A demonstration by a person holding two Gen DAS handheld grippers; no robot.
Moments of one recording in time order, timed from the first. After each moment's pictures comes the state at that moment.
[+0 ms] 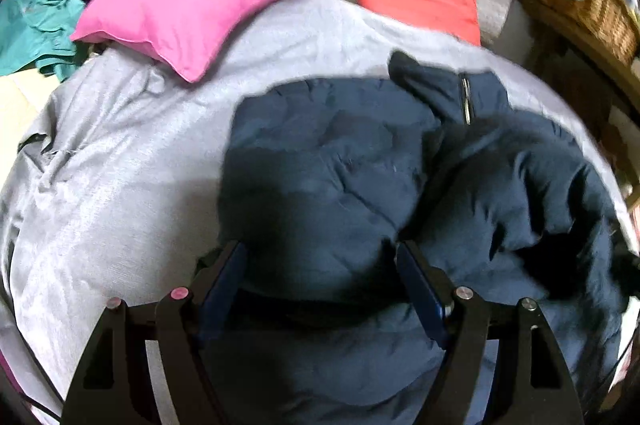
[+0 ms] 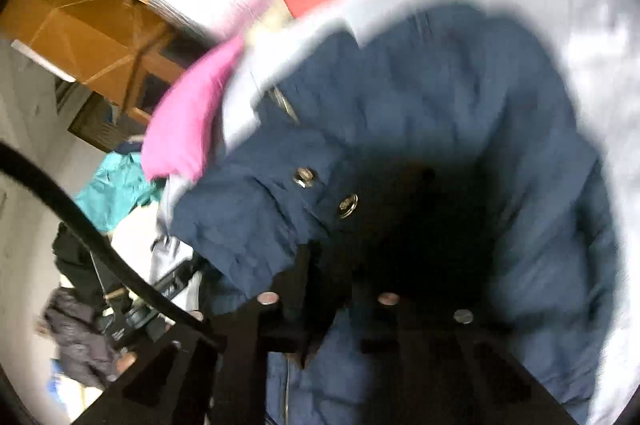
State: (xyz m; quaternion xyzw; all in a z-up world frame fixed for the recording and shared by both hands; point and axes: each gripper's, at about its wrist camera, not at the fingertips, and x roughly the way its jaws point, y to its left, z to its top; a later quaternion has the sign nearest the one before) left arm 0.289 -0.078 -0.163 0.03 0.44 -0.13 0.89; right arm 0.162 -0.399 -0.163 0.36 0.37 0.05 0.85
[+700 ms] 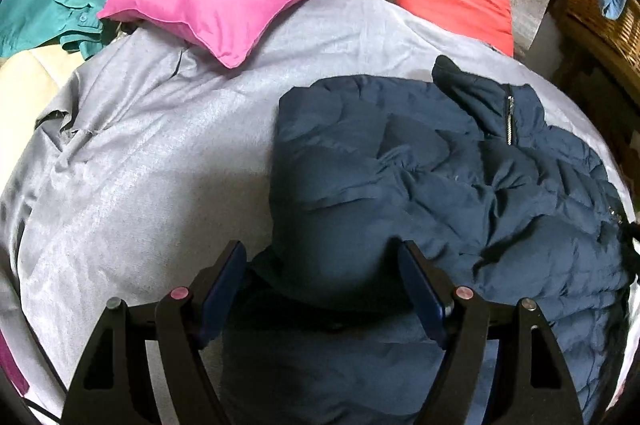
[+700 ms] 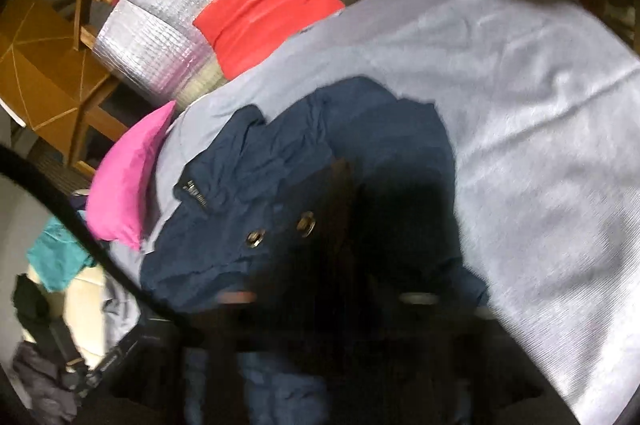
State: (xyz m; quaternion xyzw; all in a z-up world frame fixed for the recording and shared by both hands) left arm 0.304 -0.058 -0.176 0.02 0.46 -0.09 0.88; right arm 0.174 -0.474 -0.174 0.37 0.37 -0.06 0.85
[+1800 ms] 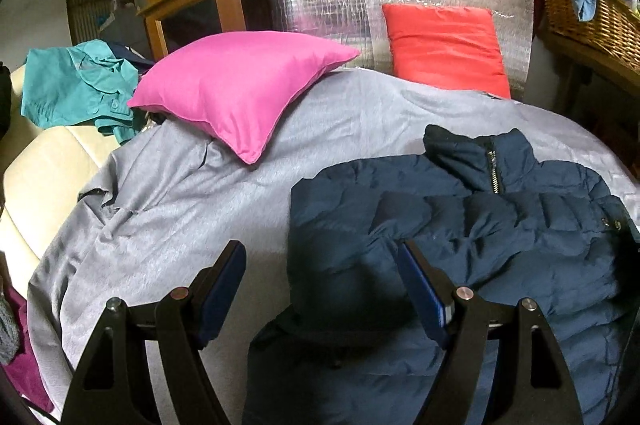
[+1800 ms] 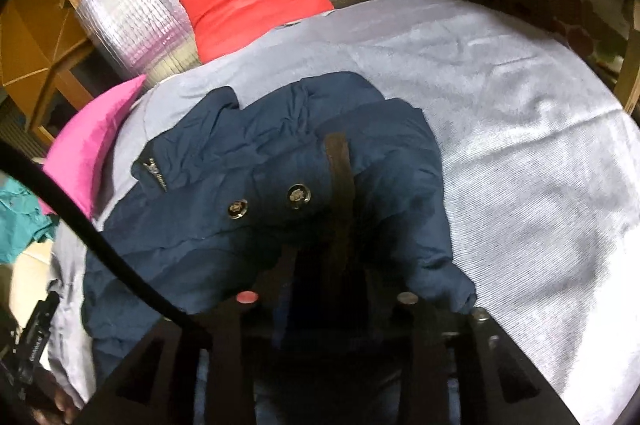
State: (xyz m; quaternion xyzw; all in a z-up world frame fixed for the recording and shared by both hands) left arm 0.272 -0.078 -0.128 0.08 0.32 -0.06 0.94; right arm 0.188 -0.444 -0.172 0.27 0.40 -0.13 0.86
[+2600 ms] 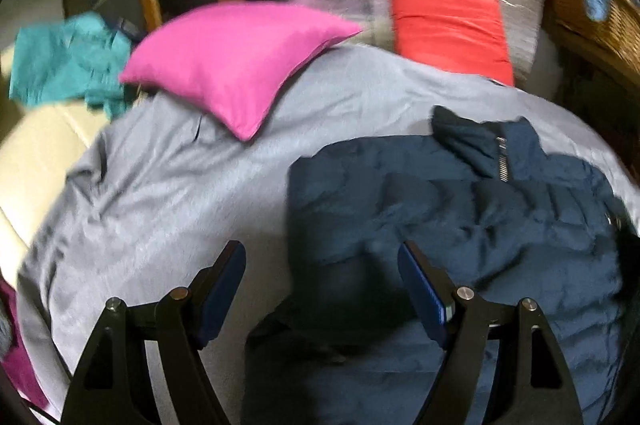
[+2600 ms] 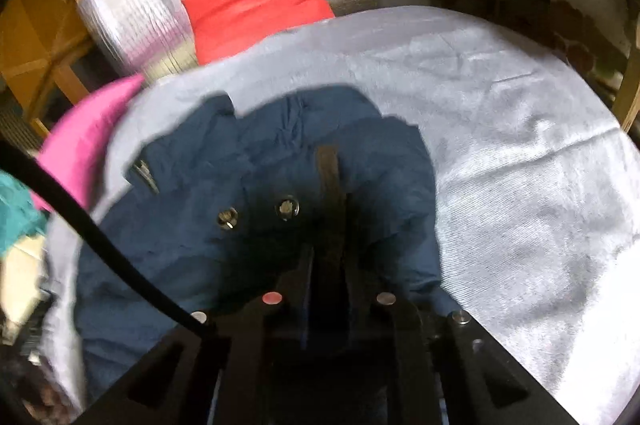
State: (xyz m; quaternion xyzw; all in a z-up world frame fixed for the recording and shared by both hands) left arm 0.297 -0.055 -0.140 0.04 0.38 -0.06 0.92; right arm 0.188 -0.457 -0.161 0.26 0.39 -0.14 0.87
